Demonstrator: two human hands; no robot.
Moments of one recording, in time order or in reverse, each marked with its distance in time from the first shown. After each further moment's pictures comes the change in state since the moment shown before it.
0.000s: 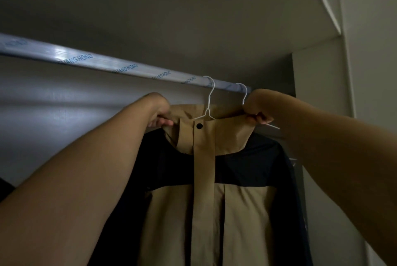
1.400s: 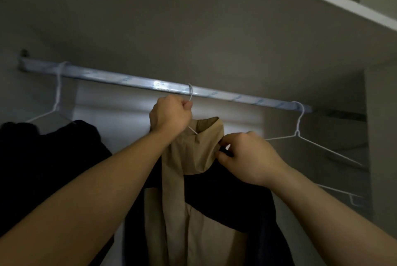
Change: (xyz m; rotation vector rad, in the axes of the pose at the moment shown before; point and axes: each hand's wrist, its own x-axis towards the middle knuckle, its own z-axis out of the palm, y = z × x) left_hand -0.120 -0.047 -0.008 0.130 1.118 0.234; right_hand -0.133 0.017 0.082 -0.108 0.203 -1.248
